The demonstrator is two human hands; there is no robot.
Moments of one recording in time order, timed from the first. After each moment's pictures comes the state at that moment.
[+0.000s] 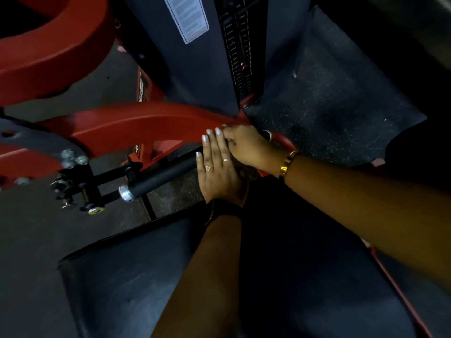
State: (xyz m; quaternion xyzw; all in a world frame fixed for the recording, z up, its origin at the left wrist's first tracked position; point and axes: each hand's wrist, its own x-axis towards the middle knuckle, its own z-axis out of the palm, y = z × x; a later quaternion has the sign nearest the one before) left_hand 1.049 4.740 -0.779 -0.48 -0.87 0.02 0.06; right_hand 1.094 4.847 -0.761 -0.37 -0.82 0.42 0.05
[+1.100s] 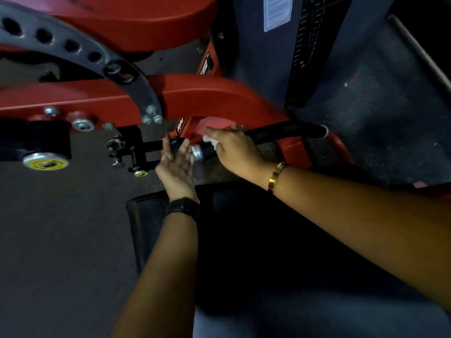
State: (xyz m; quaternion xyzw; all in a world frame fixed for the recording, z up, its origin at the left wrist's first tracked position) left_hand 0.923 4.620 -0.708 0.06 -0.62 -0.74 -0.26; right_hand 1.003 4.726 -0.695 -0.28 -0.87 0.38 0.08
